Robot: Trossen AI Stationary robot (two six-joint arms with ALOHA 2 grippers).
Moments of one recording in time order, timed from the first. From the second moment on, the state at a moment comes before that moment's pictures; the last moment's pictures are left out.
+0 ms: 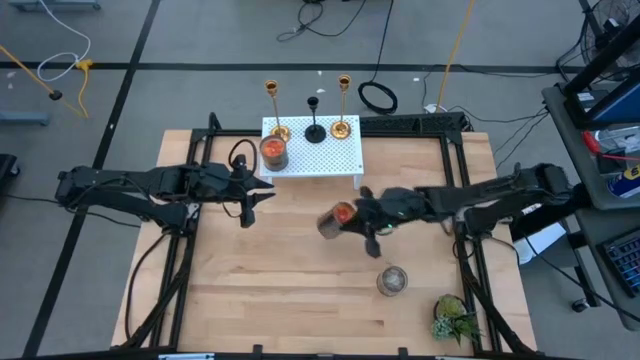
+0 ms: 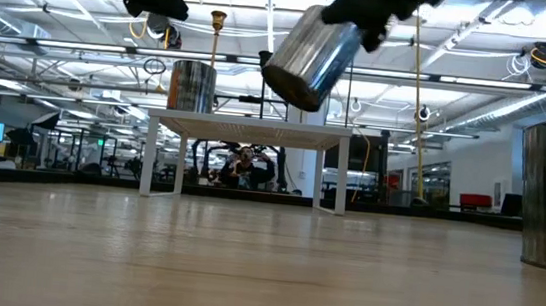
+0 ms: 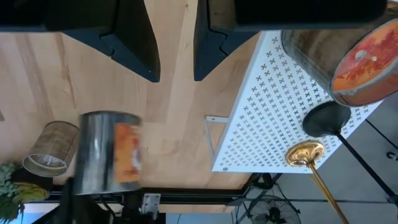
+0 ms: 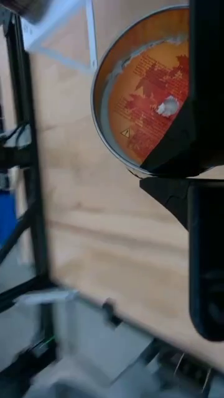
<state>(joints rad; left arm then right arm) 0.00 0.92 0.84 -0.40 -0.21 -0.03 0.10 1.33 0.93 -0.06 -0.02 0.16</state>
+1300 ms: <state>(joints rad) 0.00 0.92 0.84 -0.41 -0.21 -0.03 -0.36 1.69 1.47 -0.44 -0.24 -0.30</state>
